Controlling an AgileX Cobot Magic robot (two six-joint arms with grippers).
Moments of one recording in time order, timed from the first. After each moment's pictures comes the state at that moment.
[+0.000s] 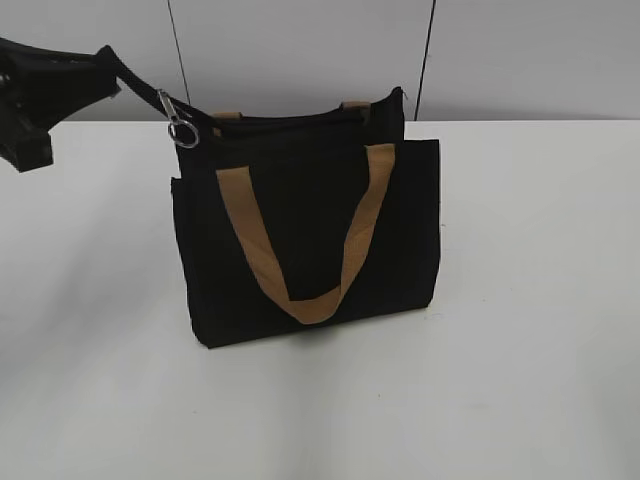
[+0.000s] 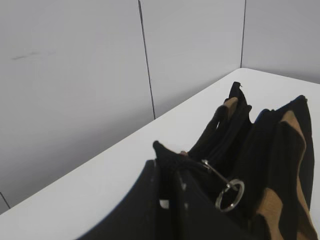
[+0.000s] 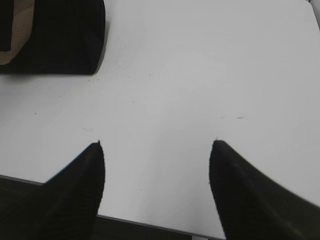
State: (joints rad) left arm -0.08 1.27 -0.63 1.20 -0.73 -0.69; right arm -0.04 -0.01 -0.49 0.20 1.11 -0.27
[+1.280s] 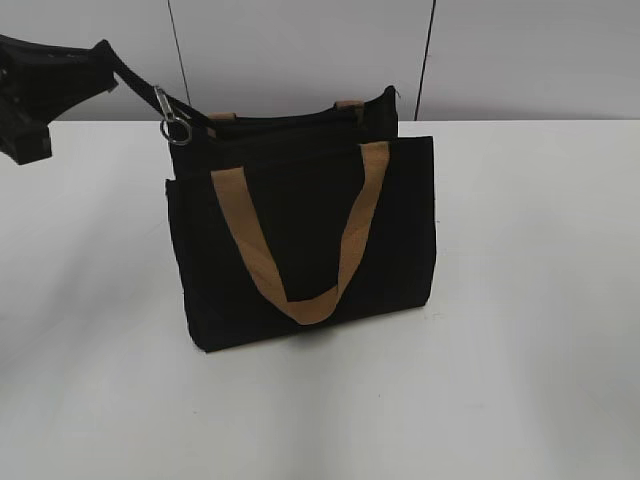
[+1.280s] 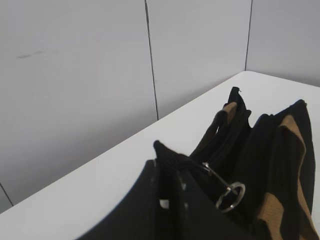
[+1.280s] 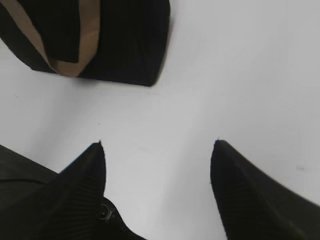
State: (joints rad) left arm -0.08 1.27 -0.63 1.16 -0.73 -0.69; right arm -0.04 0.75 -0.87 0.47 1.06 -0.52
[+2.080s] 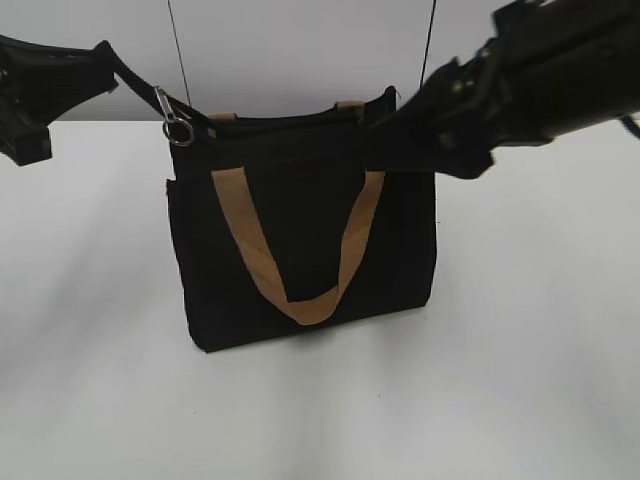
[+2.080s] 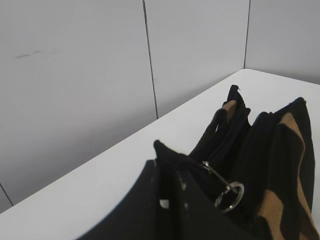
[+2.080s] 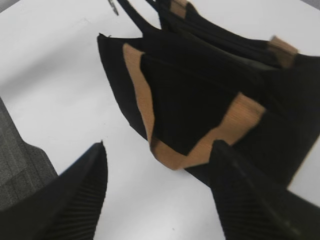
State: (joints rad) left arm -0.08 1.27 -0.63 1.16 -0.73 -0.69; right arm 0.37 1.29 -0.98 0.84 0.68 -0.91
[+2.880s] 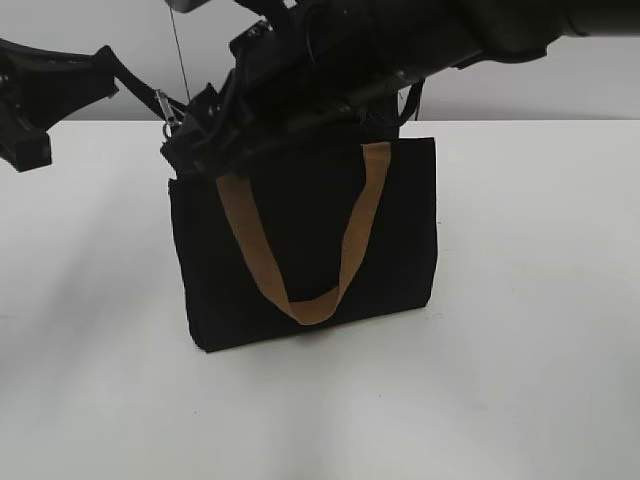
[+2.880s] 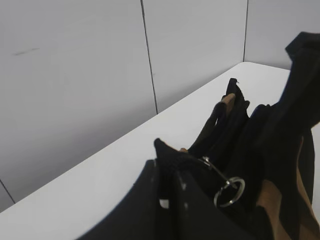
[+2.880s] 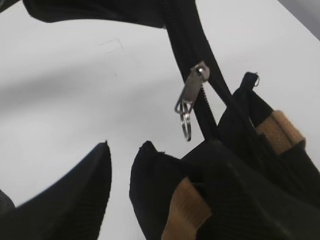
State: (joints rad) left arm -0.08 1.27 -0.63 1.19 -0.73 -0.69; right arm 0.67 1.73 -1.30 0.86 0.46 -1.06
